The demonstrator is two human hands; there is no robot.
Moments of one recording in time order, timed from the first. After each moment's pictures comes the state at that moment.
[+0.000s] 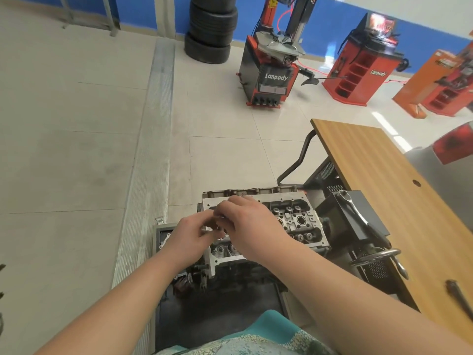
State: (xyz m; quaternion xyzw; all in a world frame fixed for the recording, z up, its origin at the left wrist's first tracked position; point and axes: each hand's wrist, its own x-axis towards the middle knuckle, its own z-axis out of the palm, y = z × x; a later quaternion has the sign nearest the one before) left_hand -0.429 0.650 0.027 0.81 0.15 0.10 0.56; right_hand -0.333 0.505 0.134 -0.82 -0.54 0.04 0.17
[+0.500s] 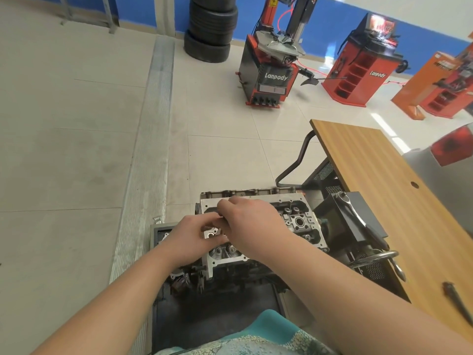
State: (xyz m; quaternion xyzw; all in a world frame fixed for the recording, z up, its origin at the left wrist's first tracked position) left_hand -0.425 0.655 0.036 0.82 0.10 0.05 0.55; right_hand -0.330 0.513 0.152 -0.84 -0.54 0.03 0.01
